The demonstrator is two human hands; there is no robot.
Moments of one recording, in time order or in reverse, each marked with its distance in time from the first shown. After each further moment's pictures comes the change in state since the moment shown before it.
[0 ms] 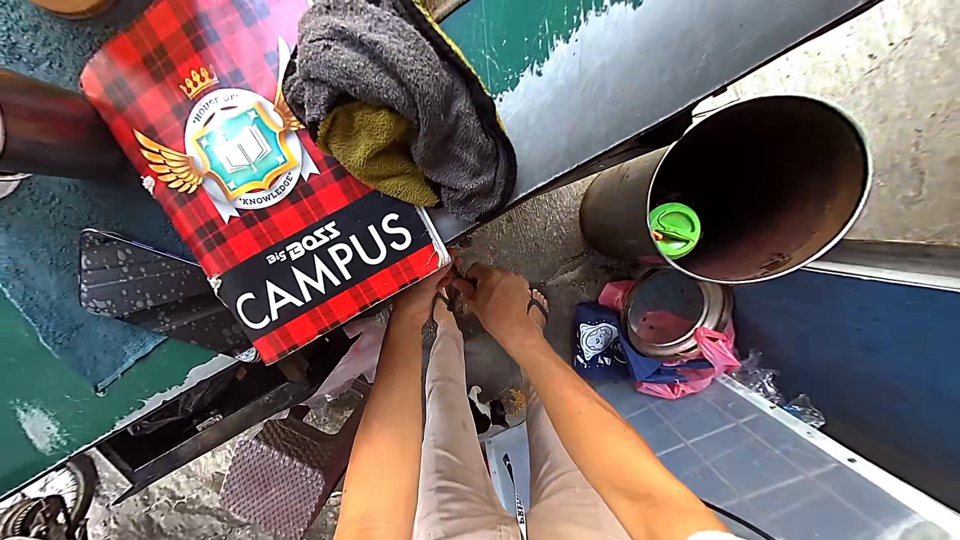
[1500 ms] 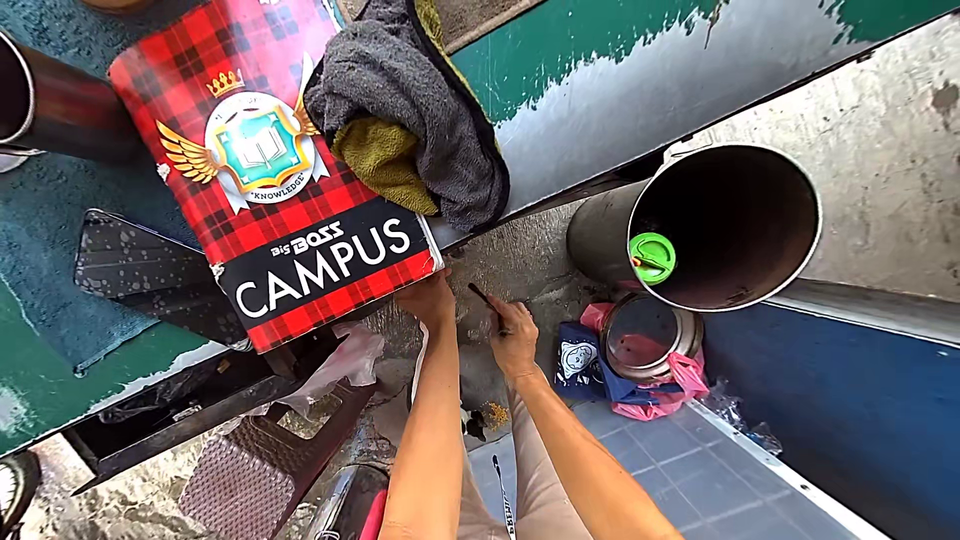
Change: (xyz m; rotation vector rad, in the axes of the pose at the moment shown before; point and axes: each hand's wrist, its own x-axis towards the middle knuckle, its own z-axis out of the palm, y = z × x) left_hand 0.003 -0.014 0.071 0.026 0.842 0.273; right_hand -0.037 0.094 0.051 0.184 0.539 -0.299
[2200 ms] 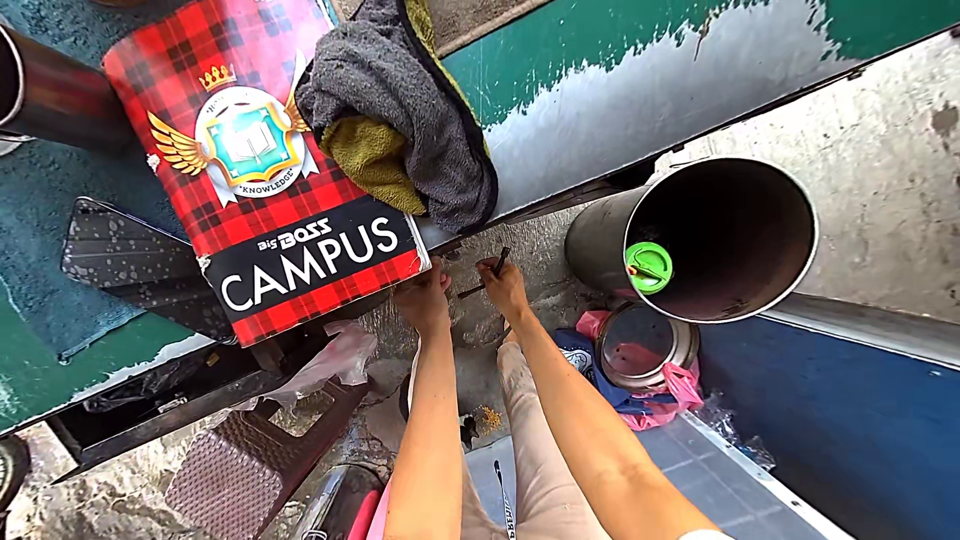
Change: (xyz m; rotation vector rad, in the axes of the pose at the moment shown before) left_hand -0.012 0.011 0.000 -0.201 -0.050 -0.179; right_hand 0.099 0.029 0.016 0.177 -0.465 0.501
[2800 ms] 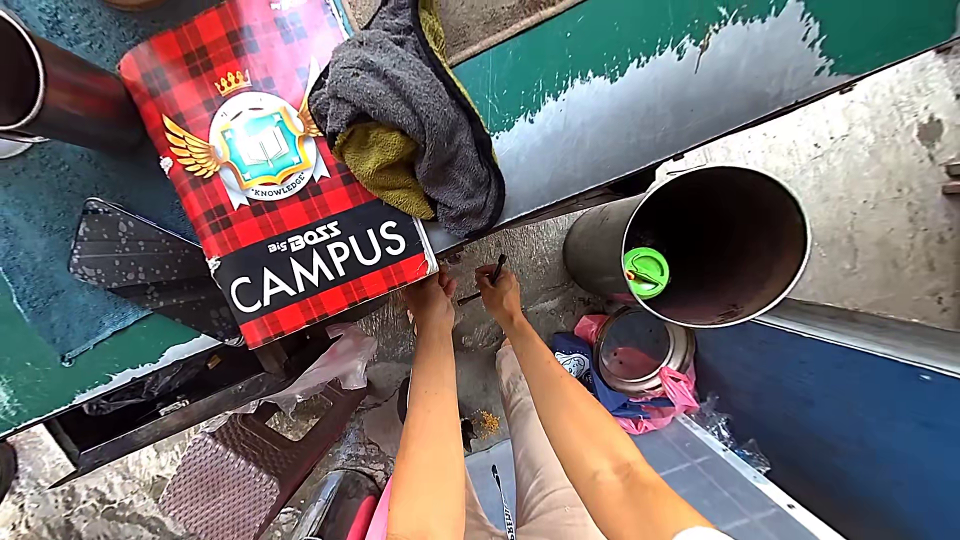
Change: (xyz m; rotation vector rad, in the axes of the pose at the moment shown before) left_hand 0.004 0.009 0.008 -0.250 -0.075 -0.265; right_hand 0.000 -0.001 0.013 -0.020 0.032 0.086
